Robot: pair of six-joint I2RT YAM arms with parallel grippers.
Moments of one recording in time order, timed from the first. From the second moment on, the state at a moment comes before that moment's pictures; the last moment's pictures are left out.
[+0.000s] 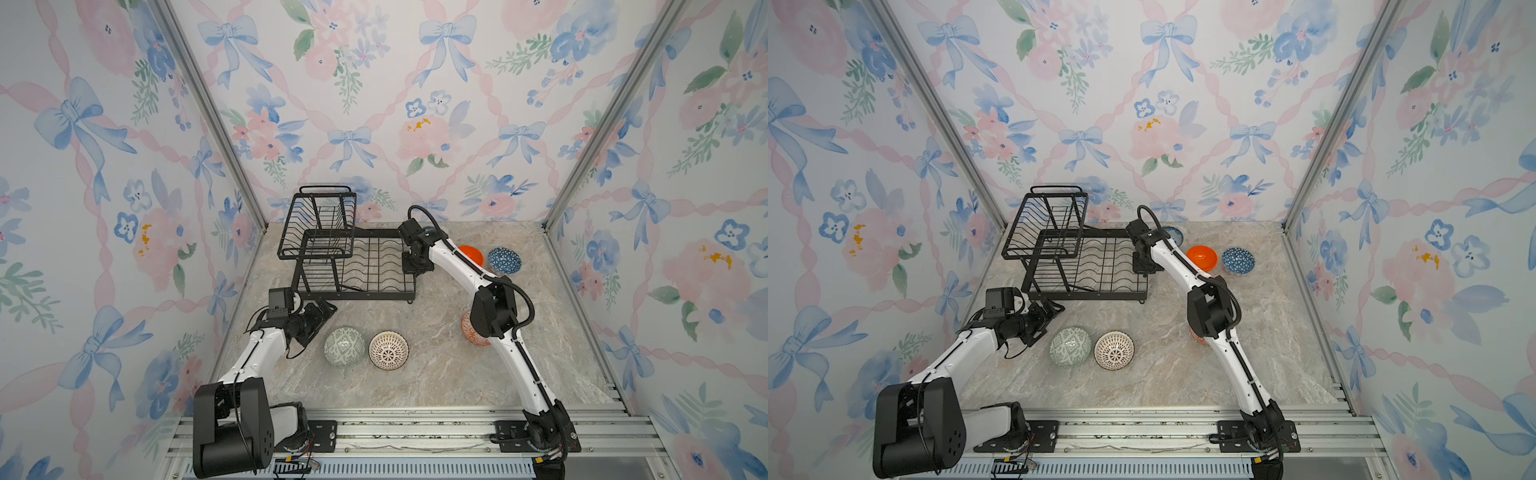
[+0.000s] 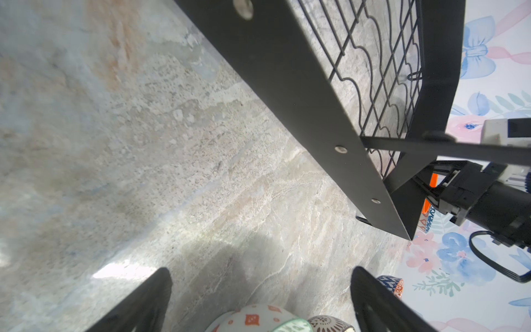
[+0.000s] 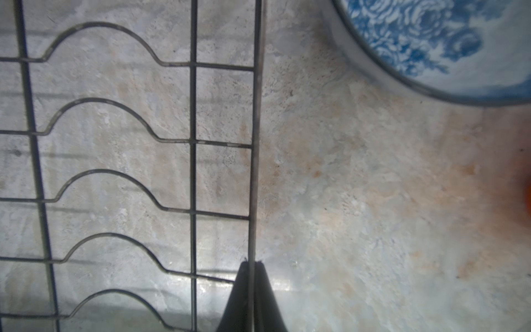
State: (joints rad) left arm 0.13 1.24 0.59 -0.35 0.46 -0.70; right arm 0.57 2.59 2.50 -1.12 0.14 0.48
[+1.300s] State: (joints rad) left arm 0.04 1.25 0.73 -0.36 0.46 -0.62; right arm 0.43 2.36 2.44 -1.04 0.06 0.56
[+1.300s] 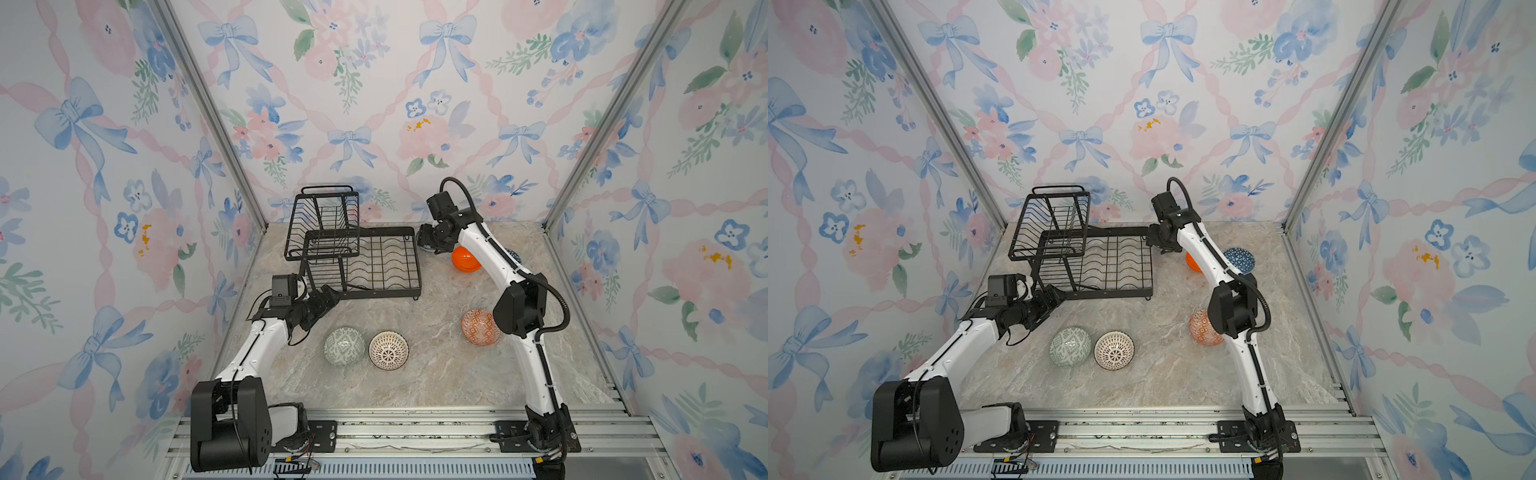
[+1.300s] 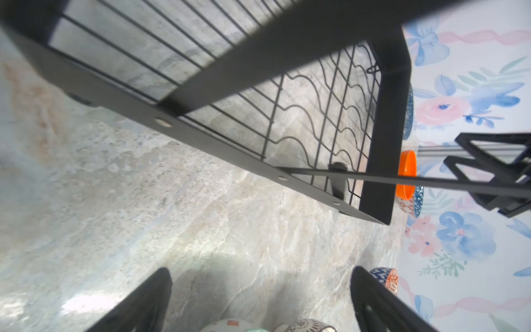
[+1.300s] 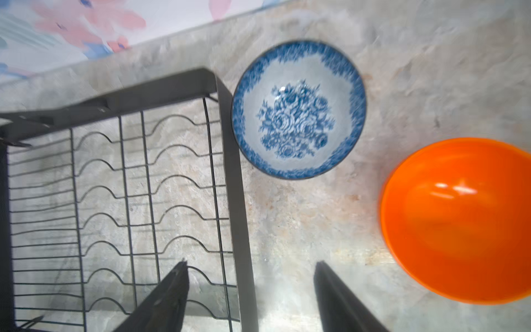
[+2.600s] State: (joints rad) left arm -0.48 1.53 1.17 -0.36 0.28 -0.57; right arm 0.25 2.71 2.62 -0.84 -0.07 0.75
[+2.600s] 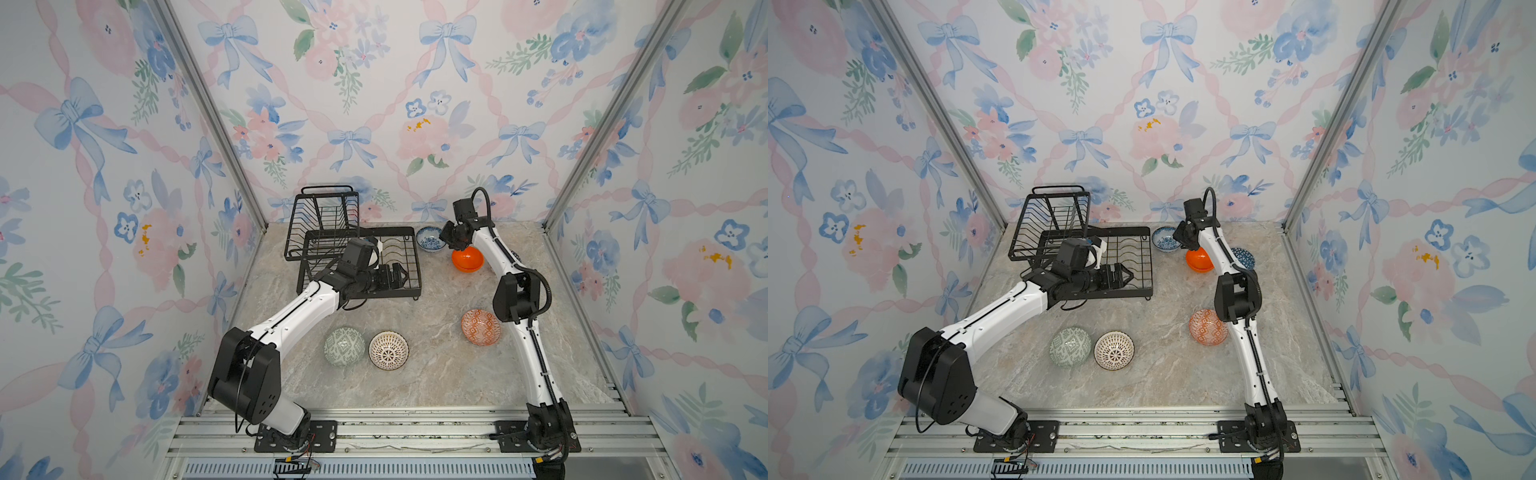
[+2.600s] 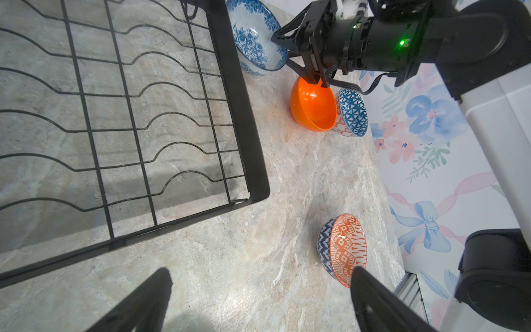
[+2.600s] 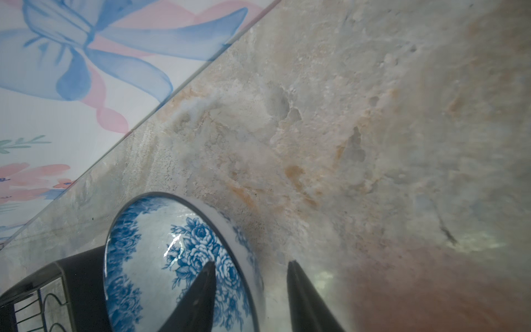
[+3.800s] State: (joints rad) left arm -0.48 1.57 1.26 -0.36 0.28 -0.57; right arm 0.22 2.29 2.37 -0.97 -0.03 0.63
